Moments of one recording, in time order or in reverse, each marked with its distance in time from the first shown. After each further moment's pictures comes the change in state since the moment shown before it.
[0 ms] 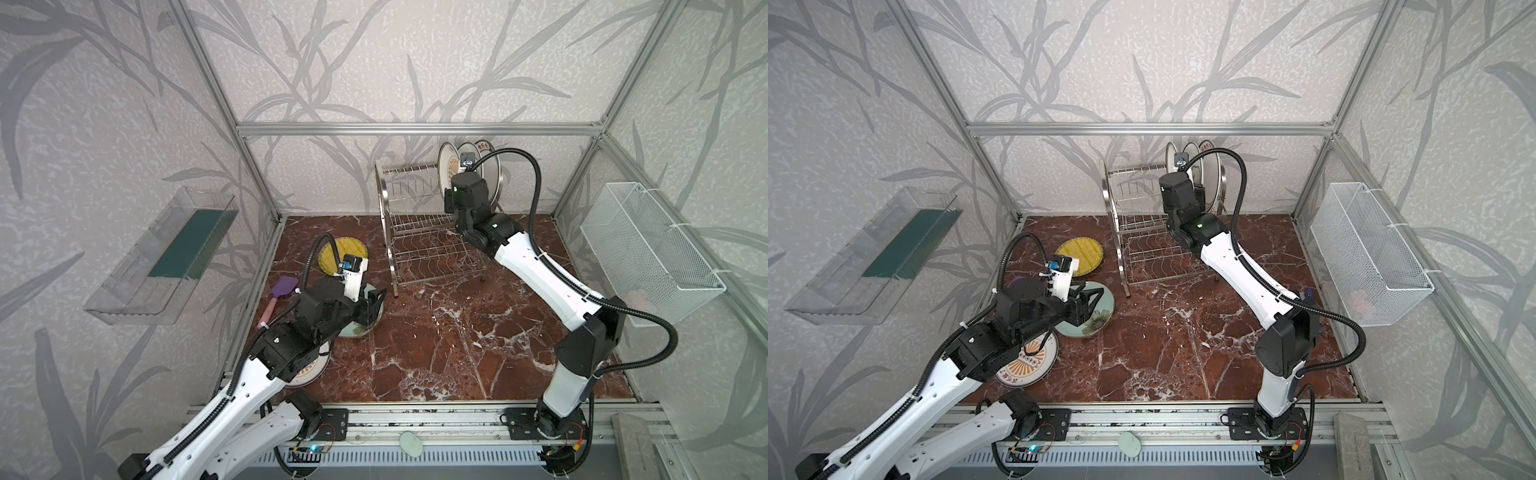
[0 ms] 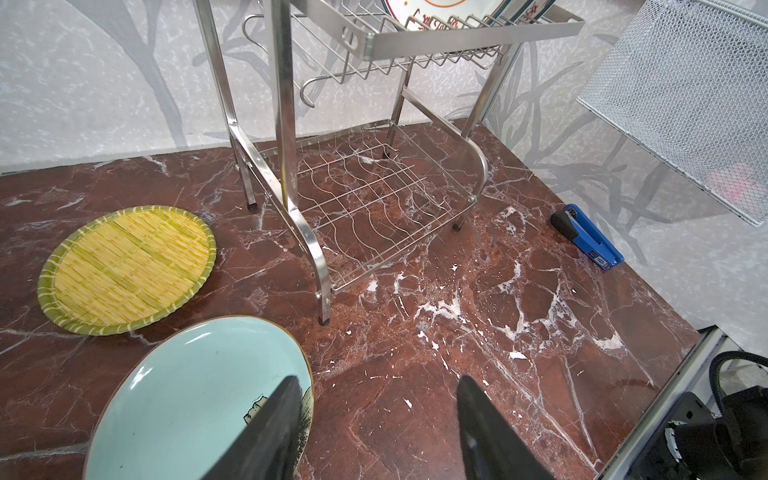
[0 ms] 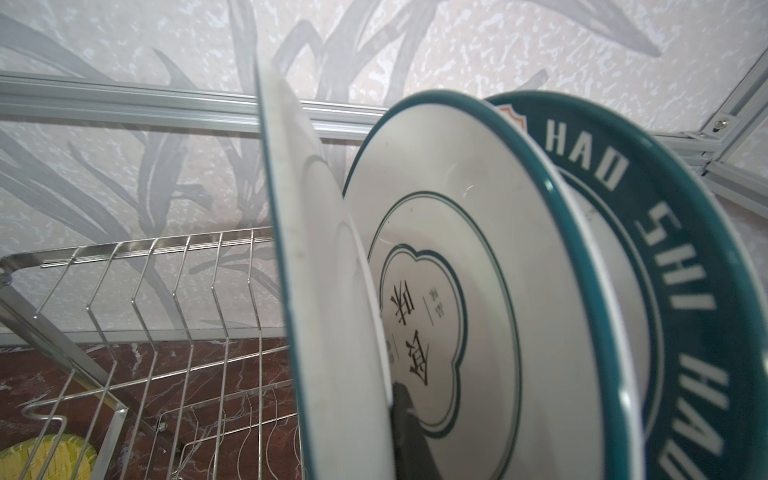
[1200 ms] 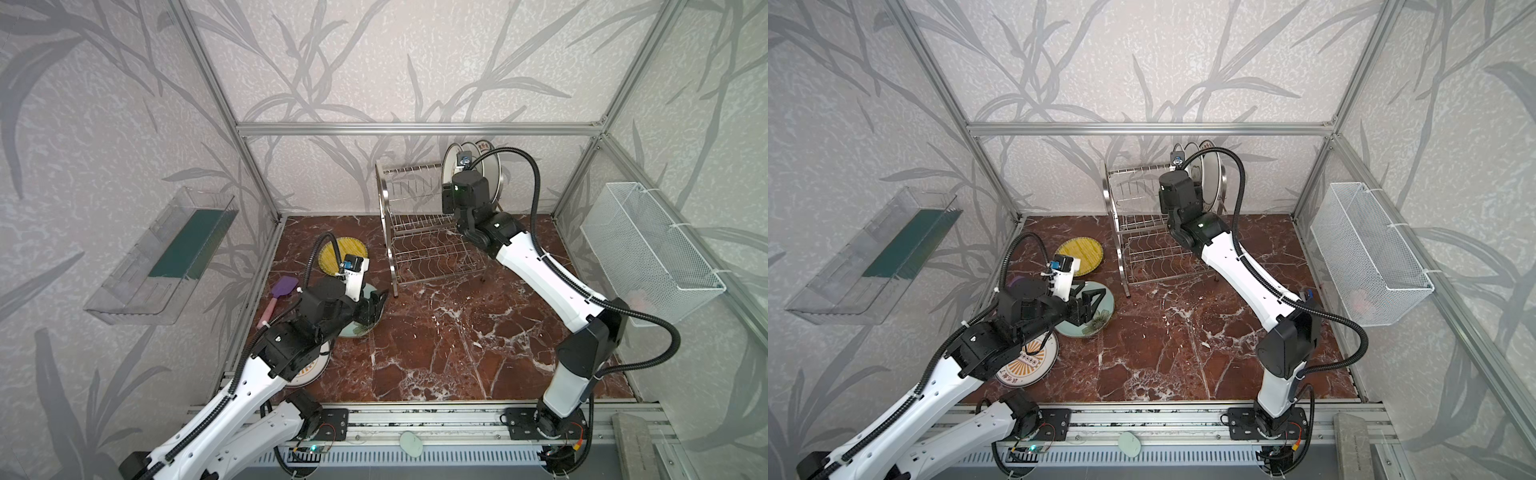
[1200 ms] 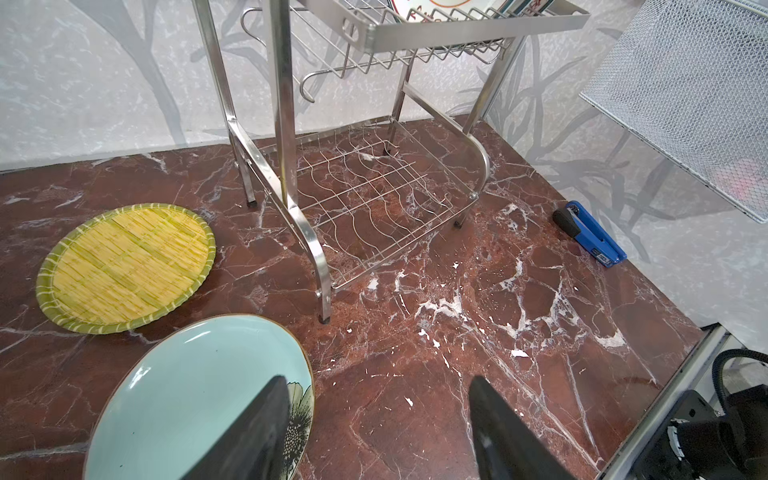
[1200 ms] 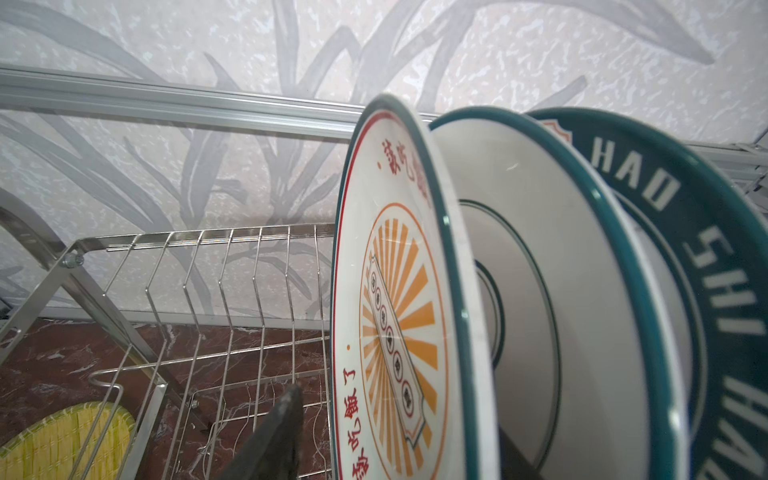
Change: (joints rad) left arm 0.000 0.009 0.000 0.000 0.001 0.003; right arm 0.000 -0.011 0.018 -0.022 -0.069 -0.021
